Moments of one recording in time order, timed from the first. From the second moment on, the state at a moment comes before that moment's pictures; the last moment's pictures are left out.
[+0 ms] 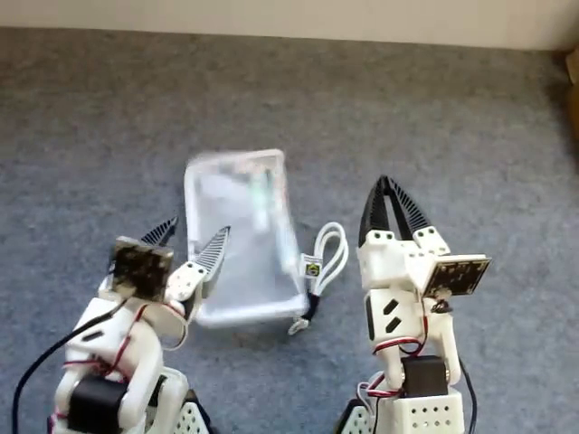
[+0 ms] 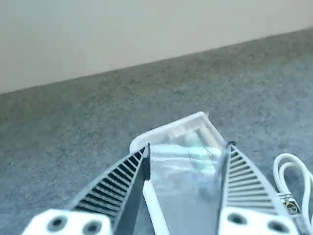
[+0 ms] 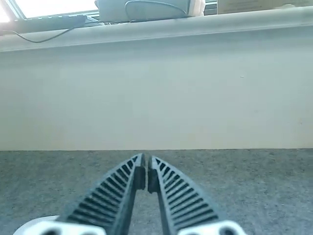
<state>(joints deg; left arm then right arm) 4.6 -104.2 67.9 62.1 0.0 -7.2 -103.9 92.0 12.8 -3.3</state>
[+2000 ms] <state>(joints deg) 4.5 -104.1 51.3 63.1 2.2 -11.3 -103.9 94.5 16.9 -3.3</state>
